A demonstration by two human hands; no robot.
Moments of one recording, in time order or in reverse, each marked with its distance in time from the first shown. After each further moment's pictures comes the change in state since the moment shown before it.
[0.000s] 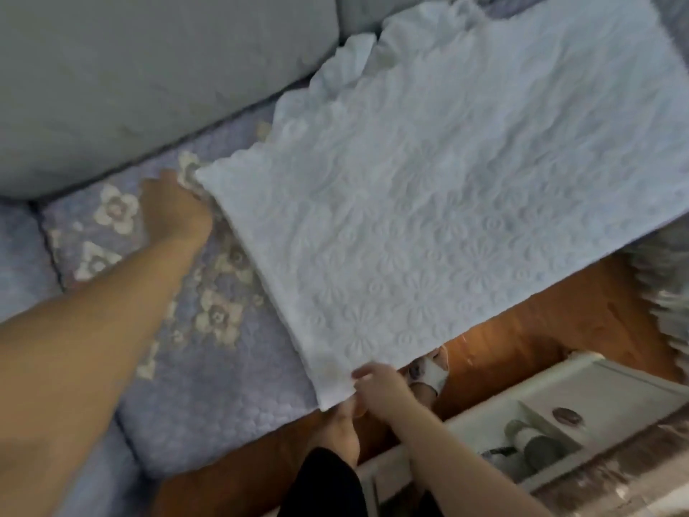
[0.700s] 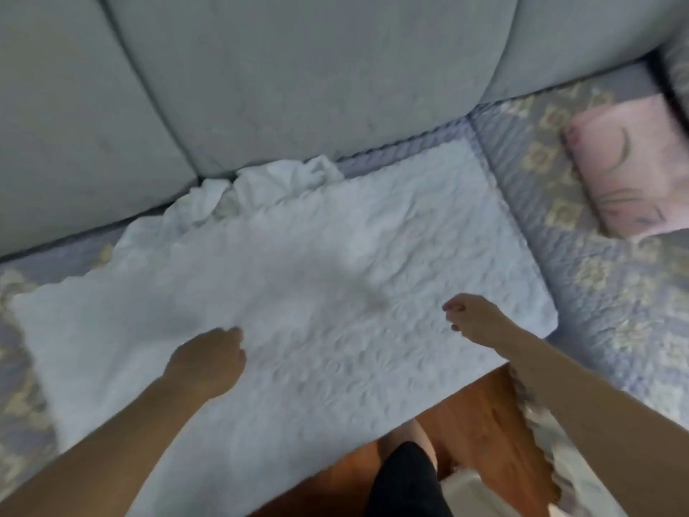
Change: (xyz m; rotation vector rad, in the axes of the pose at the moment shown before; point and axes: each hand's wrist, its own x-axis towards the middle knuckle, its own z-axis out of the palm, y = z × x) left_hand -0.114 0.284 0.064 0.385 -0.725 0.333; right_hand -0.022 -0.216 -0.523 -0.533 0.489 -0.260
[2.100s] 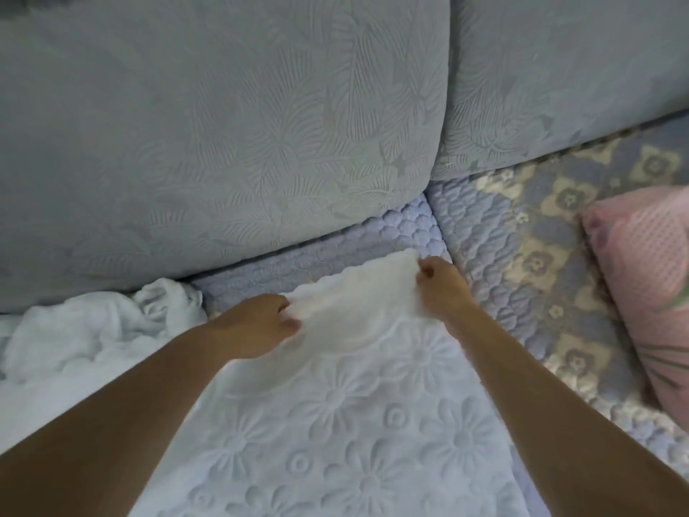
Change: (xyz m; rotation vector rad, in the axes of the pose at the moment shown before) left_hand 0.268 0.307 -0.202 -0.264 -0.049 0.077; right_hand 0.330 -0.063 -0.198 0.197 0.136 -0.241
